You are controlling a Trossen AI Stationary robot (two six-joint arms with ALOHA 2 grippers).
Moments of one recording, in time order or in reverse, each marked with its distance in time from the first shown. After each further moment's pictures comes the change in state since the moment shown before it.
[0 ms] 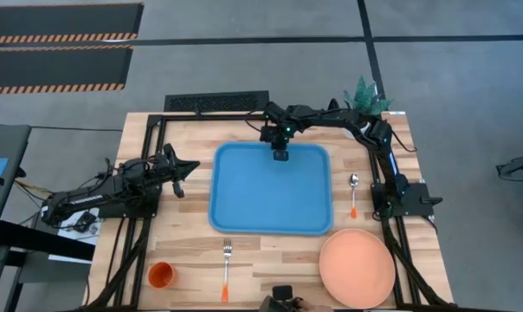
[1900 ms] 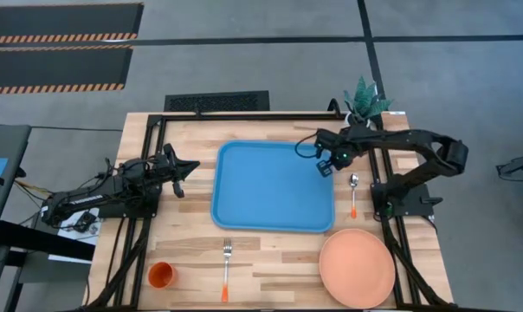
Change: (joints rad) left arm 0.000 0.000 0.000 0.000 0.000 0.000; right arm 0.044 -0.724 -0.744 -0.324 0.275 1.190
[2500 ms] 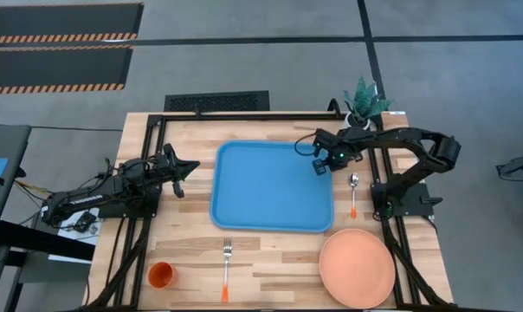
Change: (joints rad) left arm 0.000 0.000 0.000 0.000 0.000 0.000; right arm -0.048 0.083 -0.070 0.207 -0.106 0.101
